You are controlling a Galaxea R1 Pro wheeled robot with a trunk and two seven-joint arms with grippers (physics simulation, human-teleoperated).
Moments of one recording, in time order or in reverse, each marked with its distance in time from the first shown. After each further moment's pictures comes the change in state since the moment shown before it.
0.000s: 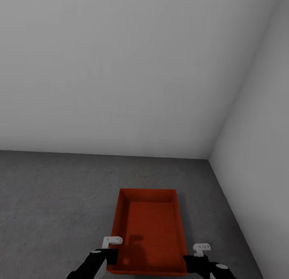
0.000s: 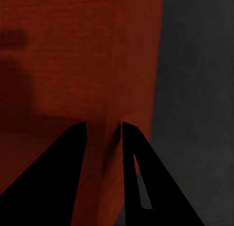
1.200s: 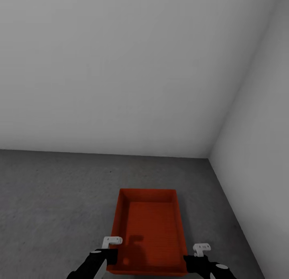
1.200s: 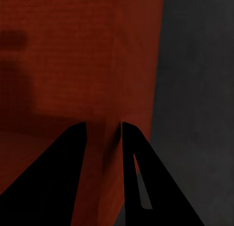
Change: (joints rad) left arm 0.000 0.000 0.000 0.001 0.000 0.000 0.000; right arm 0.000 0.000 0.000 0.001 0.000 0.000 0.000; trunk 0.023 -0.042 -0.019
